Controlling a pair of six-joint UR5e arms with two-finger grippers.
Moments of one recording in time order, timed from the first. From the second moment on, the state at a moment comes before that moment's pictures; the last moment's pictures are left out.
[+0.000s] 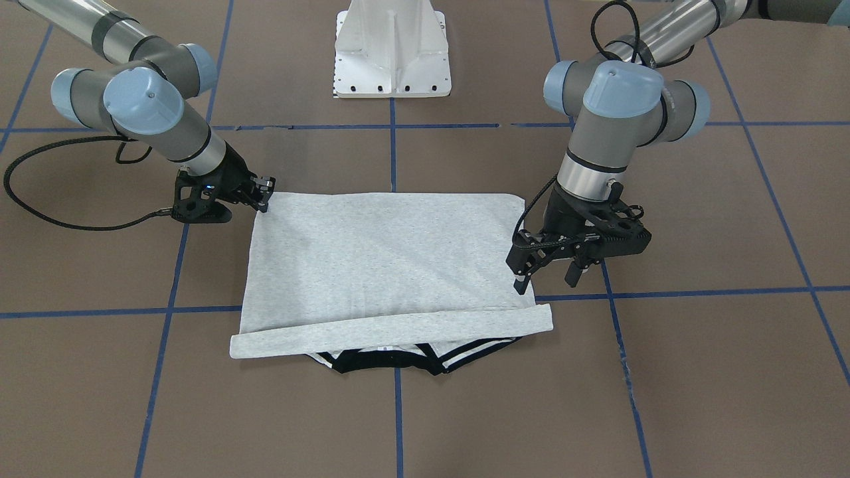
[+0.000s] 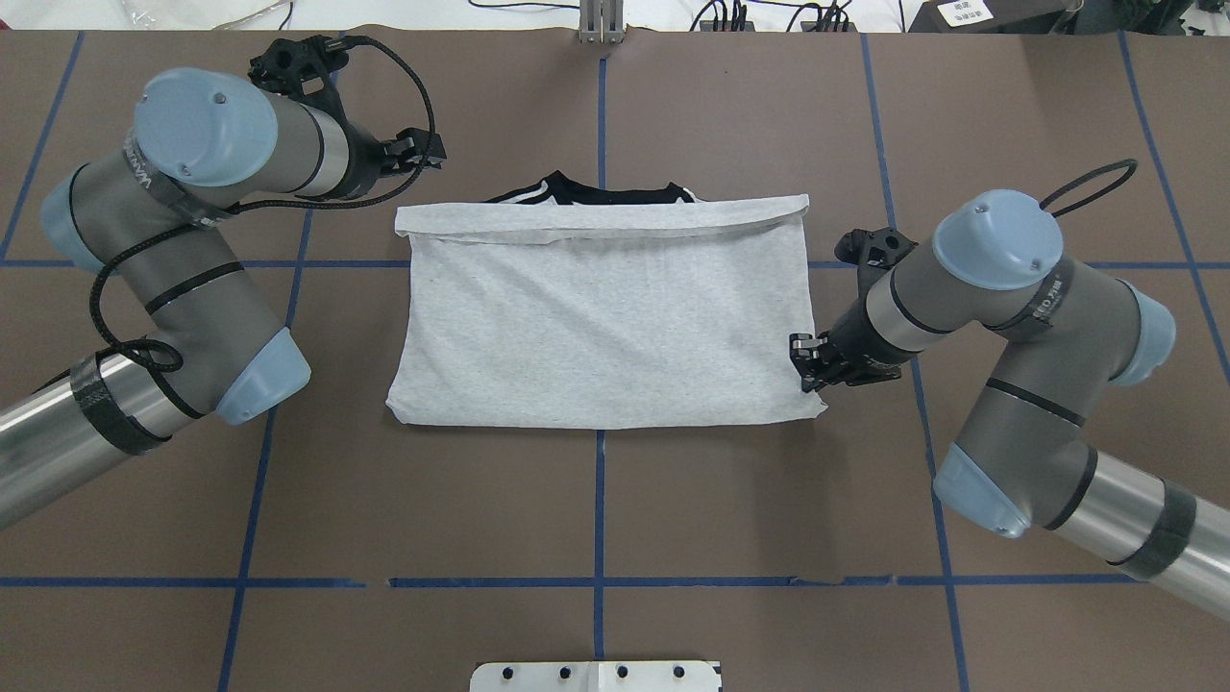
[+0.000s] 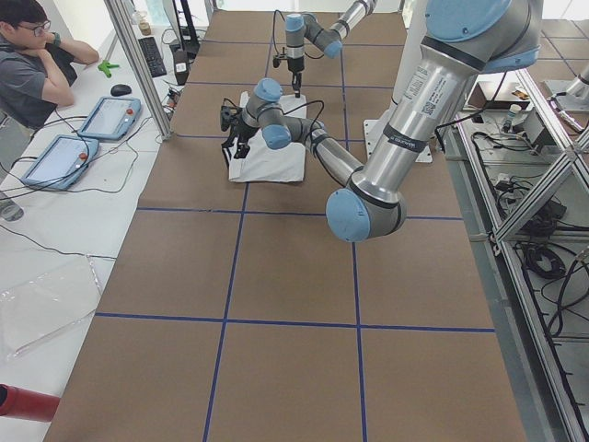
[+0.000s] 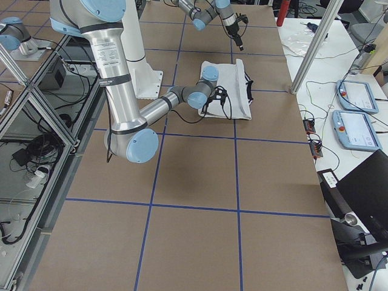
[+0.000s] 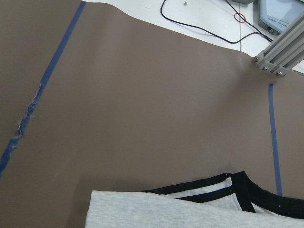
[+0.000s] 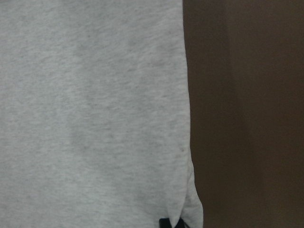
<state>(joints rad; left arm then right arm) -0.78 -2.11 -1.61 -2.03 -1.72 -1.35 0.67 -1.30 1.78 -1.20 2.15 1.27</state>
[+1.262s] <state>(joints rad) -0.78 -2.10 -1.62 -2.03 -1.71 -1.36 0.29 -1.73 2.19 -1.19 2.19 1.28</state>
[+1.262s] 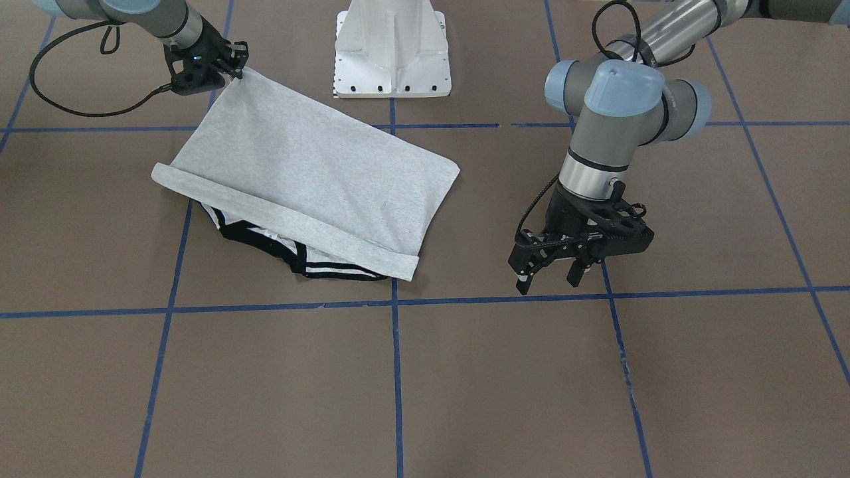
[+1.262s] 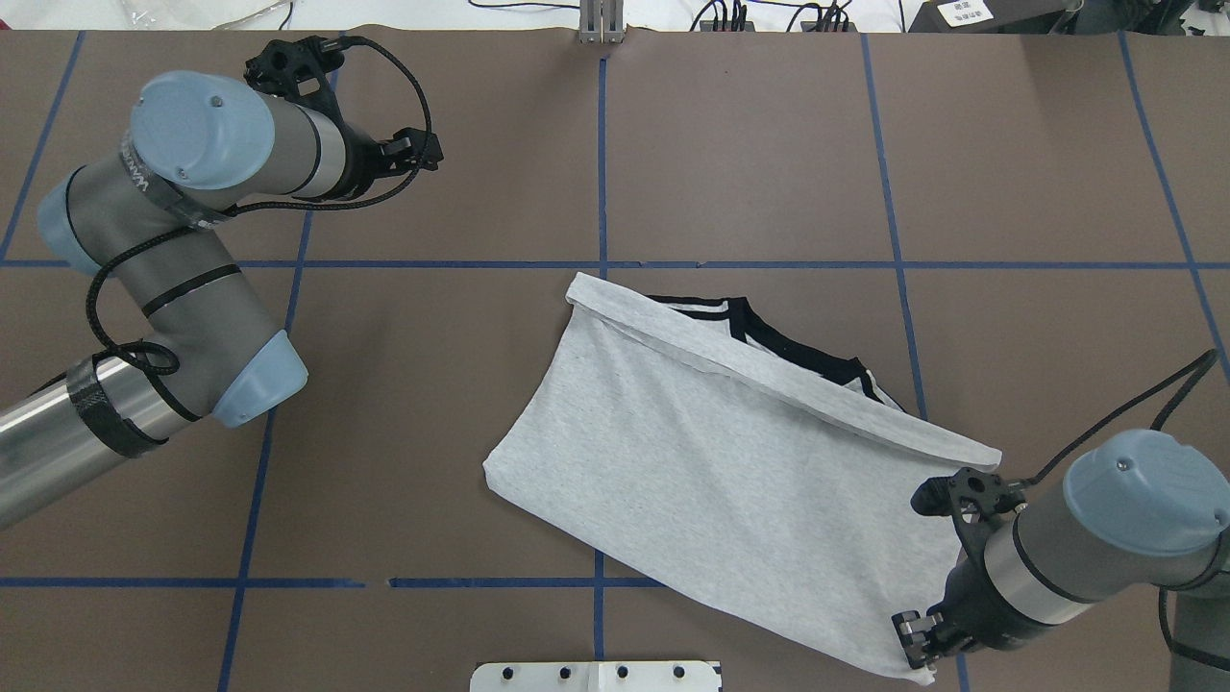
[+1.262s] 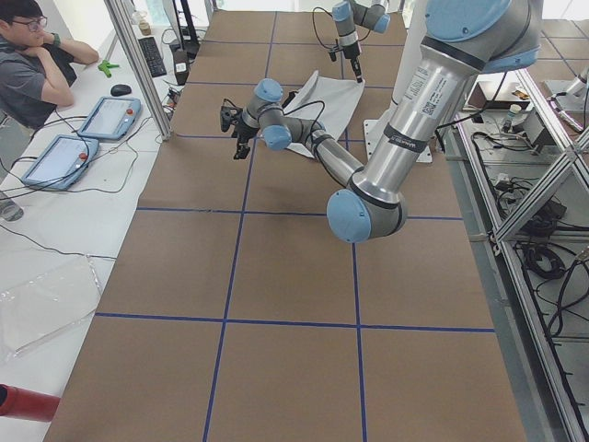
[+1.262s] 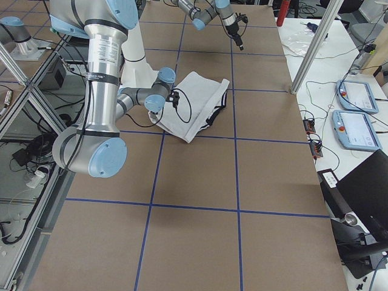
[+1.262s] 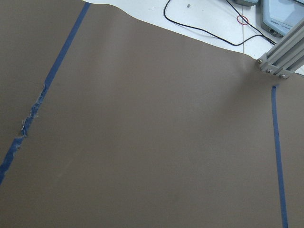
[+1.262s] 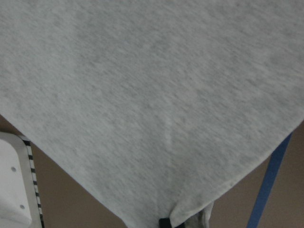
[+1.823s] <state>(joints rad) -0.75 -2.09 -1.67 -2.03 -1.75 -1.37 0.34 -1.68 2.24 -1.19 2.19 1.28</state>
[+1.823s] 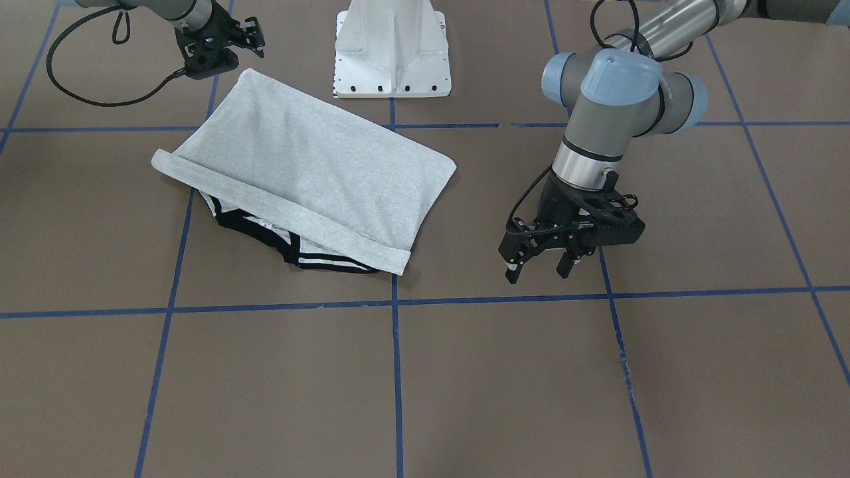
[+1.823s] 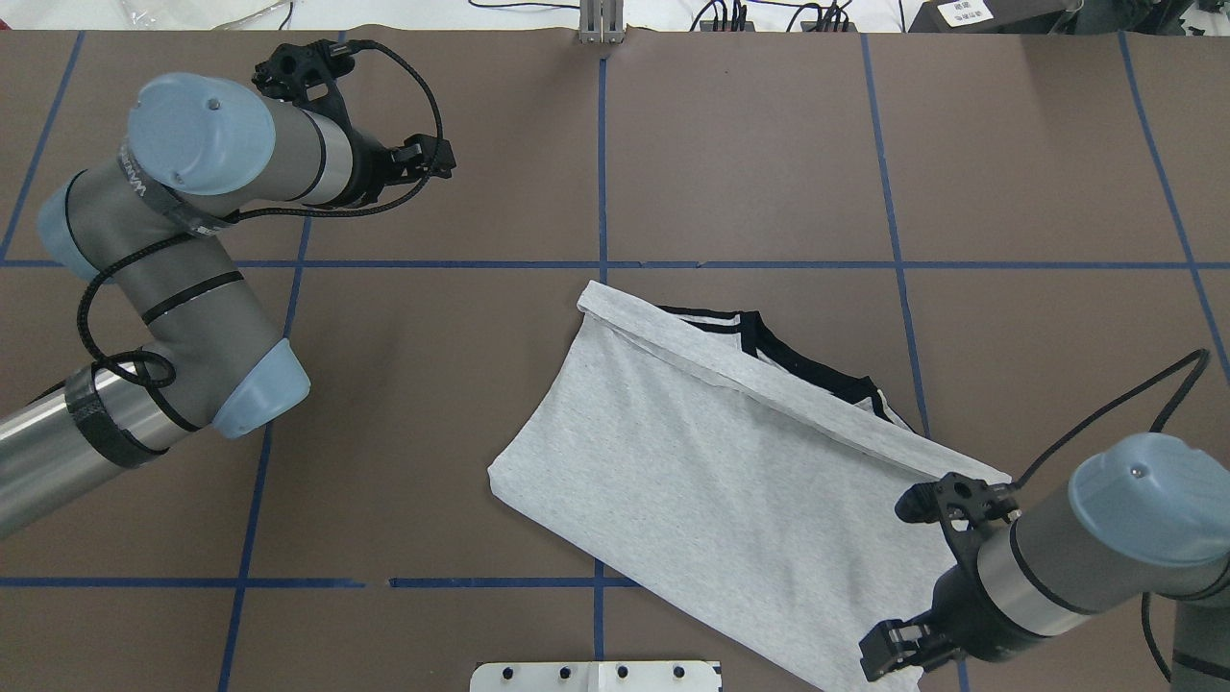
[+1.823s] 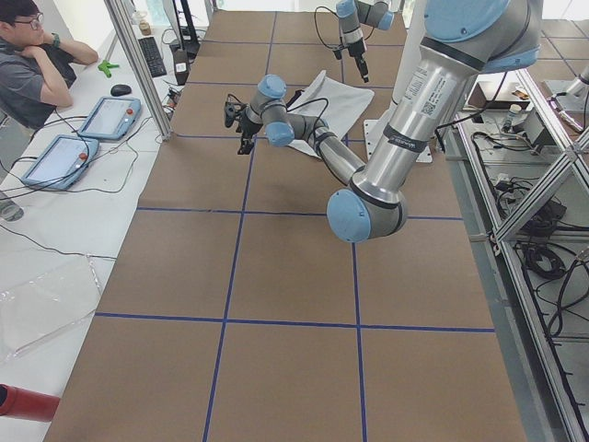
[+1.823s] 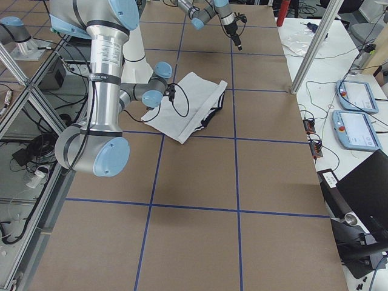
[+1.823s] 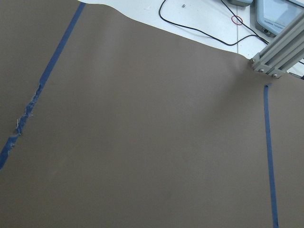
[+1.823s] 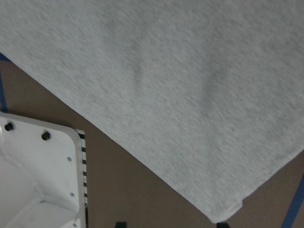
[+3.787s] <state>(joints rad) -0.29 -2.05 -1.77 -1.90 -1.68 -1.82 0.76 -1.55 2.19 -1.19 2.18 1.27</state>
